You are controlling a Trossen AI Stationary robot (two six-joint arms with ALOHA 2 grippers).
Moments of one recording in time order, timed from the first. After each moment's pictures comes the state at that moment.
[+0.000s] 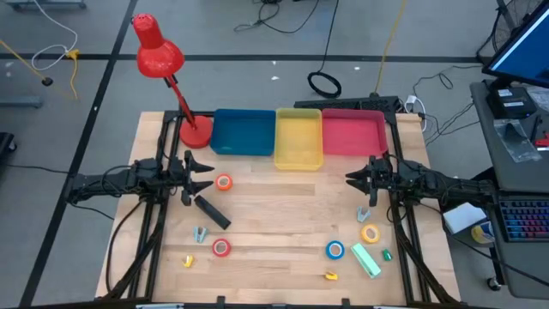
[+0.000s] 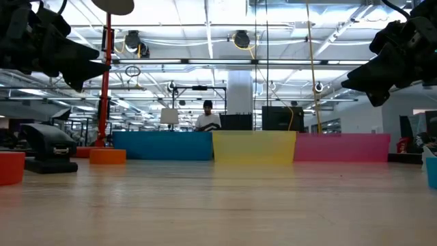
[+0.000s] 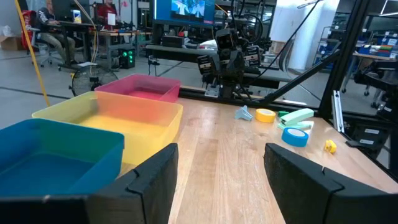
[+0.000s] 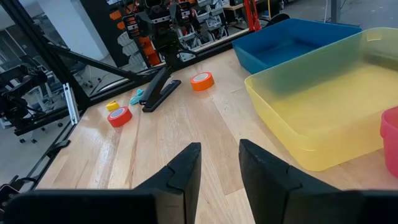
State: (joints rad) left arm 0.06 0.01 0.05 -0.05 -0.03 -0.11; right arm -0.09 0.00 0.07 -0.28 0.02 0.35
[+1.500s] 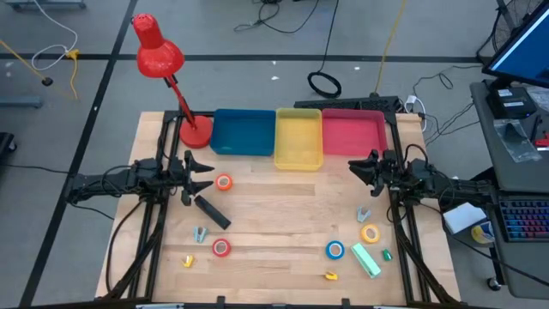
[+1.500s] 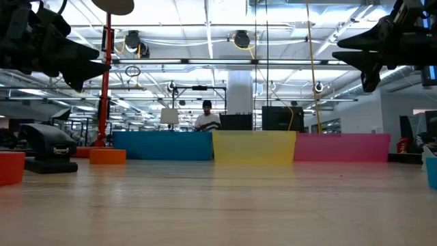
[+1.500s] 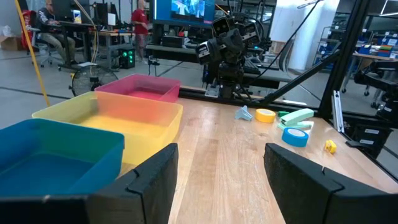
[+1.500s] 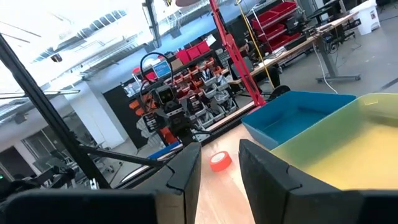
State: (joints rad) left arm 0.06 0.01 0.05 -0.05 -0.03 -0.11; right arm -0.09 0.01 0.07 0.08 0.14 0.51
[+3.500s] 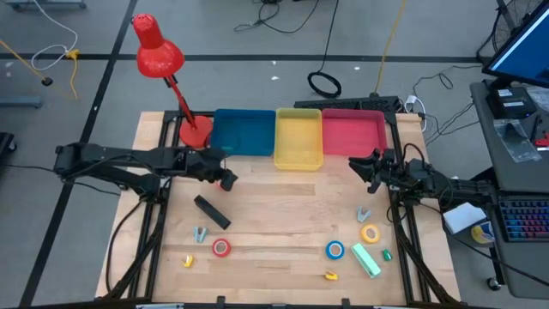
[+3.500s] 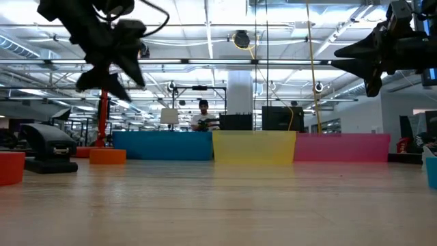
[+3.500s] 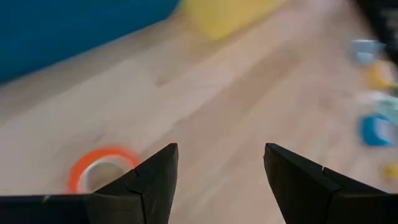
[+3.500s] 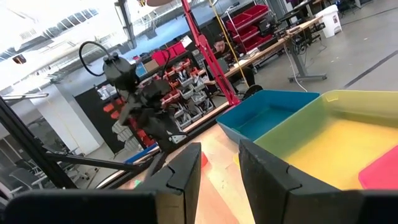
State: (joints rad) left arm 0.08 1.08 0.71 -0.49 -0.12 -0.90; right arm -0.09 0.01 0.07 0.03 0.24 0.51
